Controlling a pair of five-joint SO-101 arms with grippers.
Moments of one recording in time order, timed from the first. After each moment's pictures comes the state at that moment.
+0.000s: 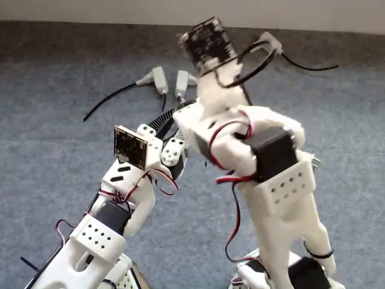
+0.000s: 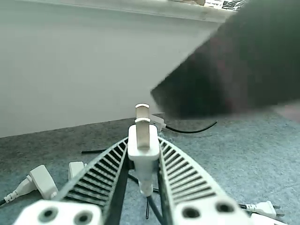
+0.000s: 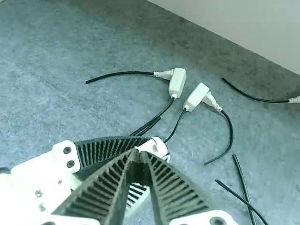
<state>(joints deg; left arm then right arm) 24.5 -62.5 75.6 -6.5 8.1 -35.1 -24.0 -13.2 83.6 6.2</state>
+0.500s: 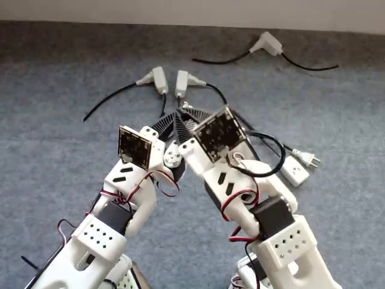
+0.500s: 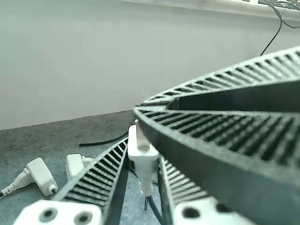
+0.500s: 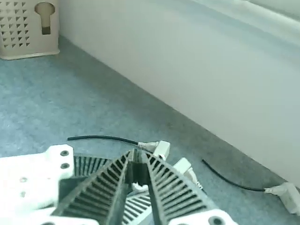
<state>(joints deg) 24.6 -62.5 75.9 -6.4 8.0 -35.1 -56.2 46.9 32.0 17.3</state>
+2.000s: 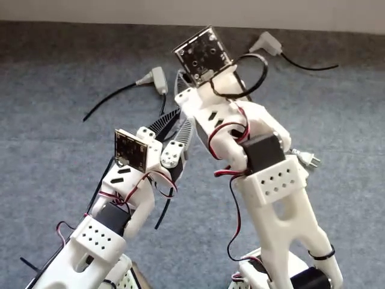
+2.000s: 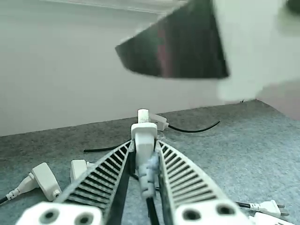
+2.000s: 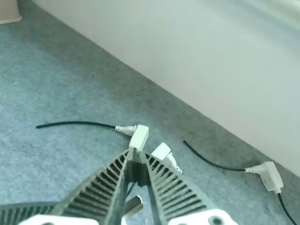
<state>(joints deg) 24.5 -63.1 77.1 -6.5 8.2 -28.9 -29.6 10.7 48.0 18.7</state>
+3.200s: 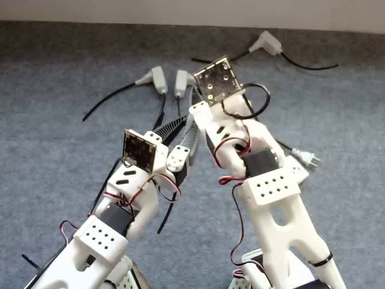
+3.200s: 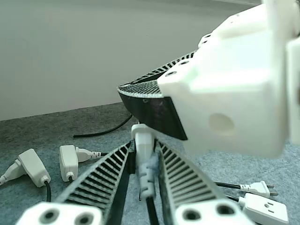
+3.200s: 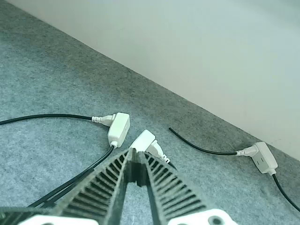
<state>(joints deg) 24.7 -62.8 77.7 -6.3 8.4 -22.1 -31.5 37.0 26.1 18.5</state>
